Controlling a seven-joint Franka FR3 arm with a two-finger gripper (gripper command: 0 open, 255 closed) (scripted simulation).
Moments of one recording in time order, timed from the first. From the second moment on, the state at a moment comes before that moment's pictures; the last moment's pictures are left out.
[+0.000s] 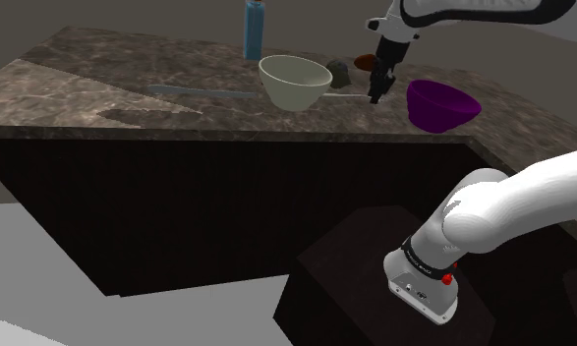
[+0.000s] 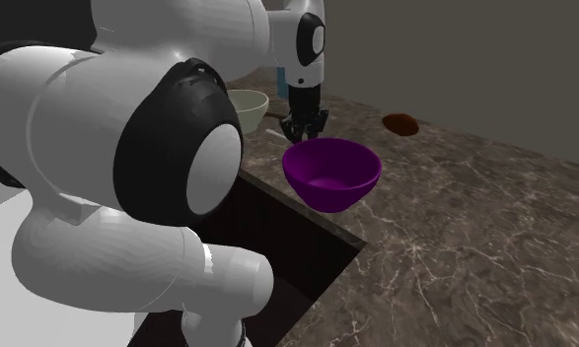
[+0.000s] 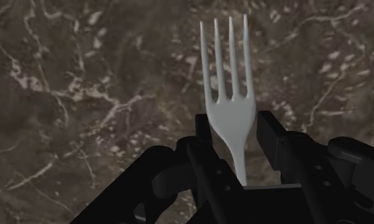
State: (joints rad) arm 0.08 -0.51 -0.27 -2.25 -0.18 1.74 -0.93
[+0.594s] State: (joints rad) arm 0.08 -0.50 -0.26 -2.12 -0.17 1.63 -0.94
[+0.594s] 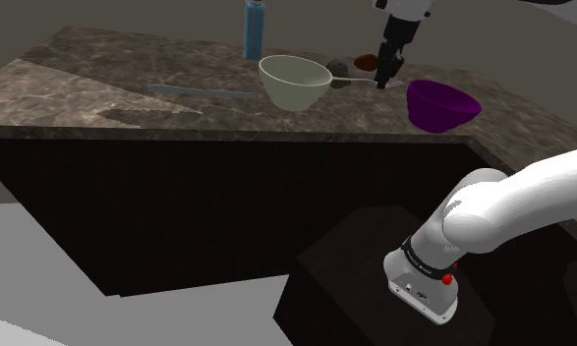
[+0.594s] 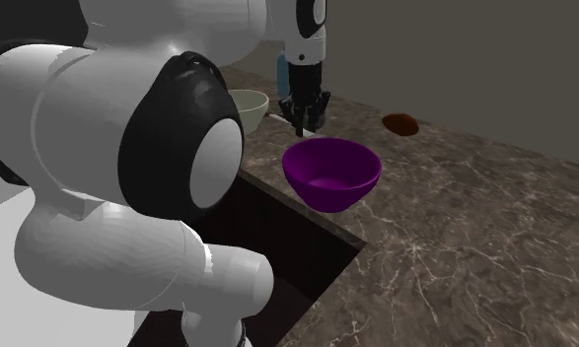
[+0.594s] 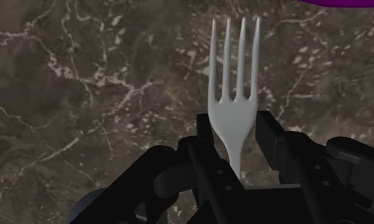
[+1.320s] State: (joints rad) arm 0.09 -0.46 -0.25 -1.94 -0.16 1.48 -0.95
